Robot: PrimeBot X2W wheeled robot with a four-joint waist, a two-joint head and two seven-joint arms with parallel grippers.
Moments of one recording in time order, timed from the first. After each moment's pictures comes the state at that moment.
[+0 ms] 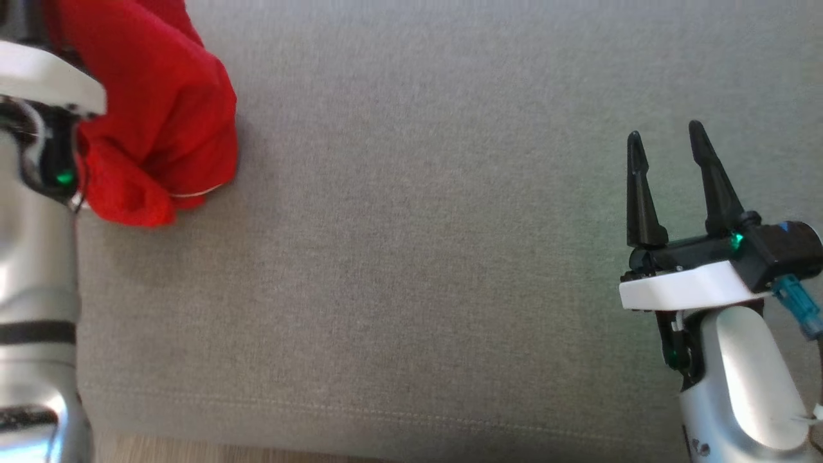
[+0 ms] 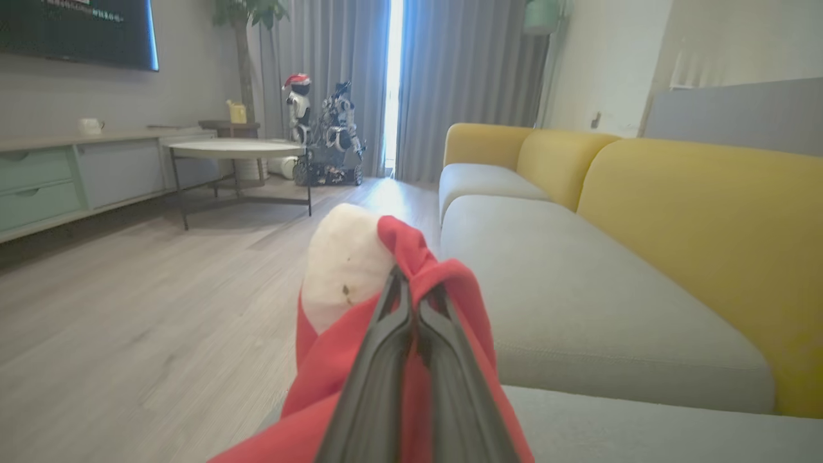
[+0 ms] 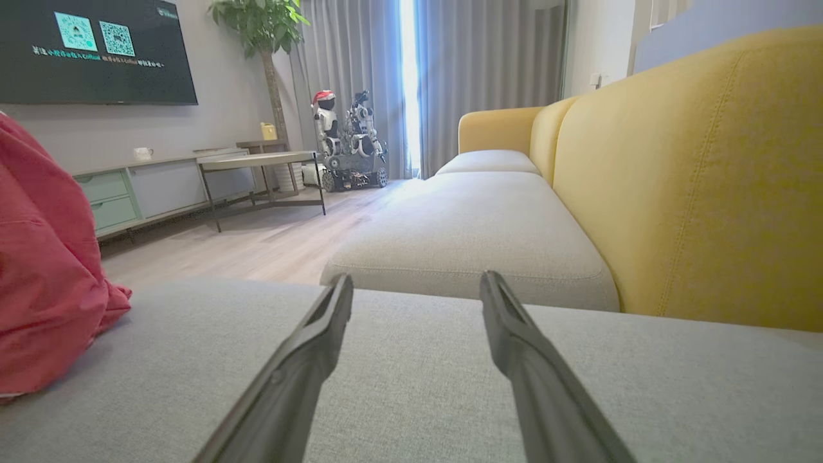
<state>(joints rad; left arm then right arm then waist) -0.90 0.27 -0.03 0.75 -0.33 -0.12 -0.25 -0.25 -0.05 0.05 0.13 0.05 0.13 -0.25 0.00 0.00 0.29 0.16</state>
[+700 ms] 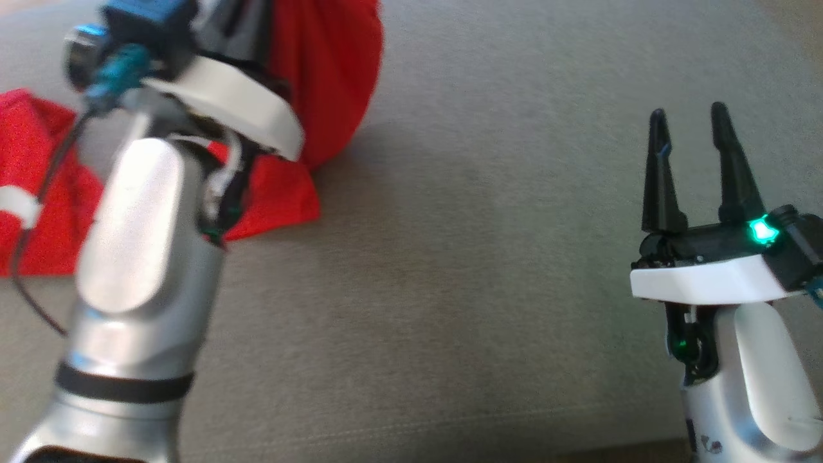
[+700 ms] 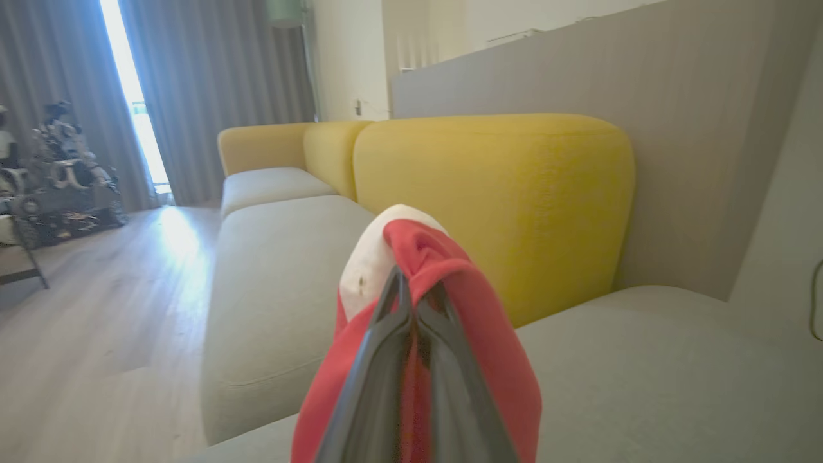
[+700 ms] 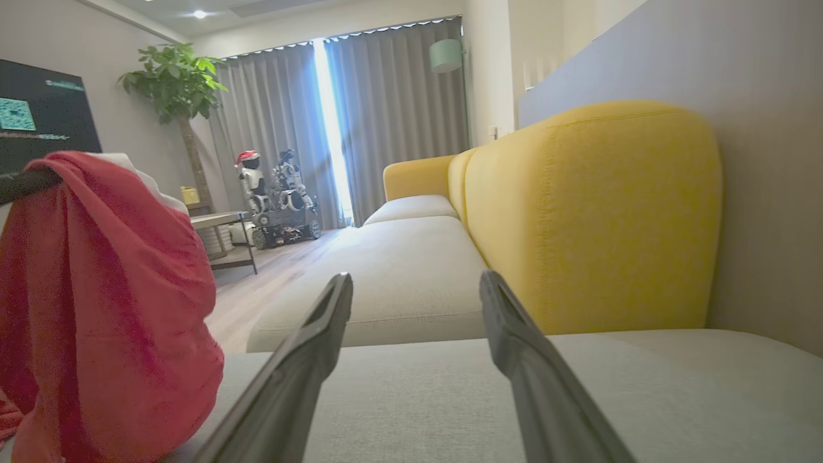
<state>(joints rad) -0.74 0.13 -0.32 0.24 -0.23 -0.04 0.00 -0.26 -0.05 0.06 0.06 0.18 0.13 -0.25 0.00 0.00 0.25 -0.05</state>
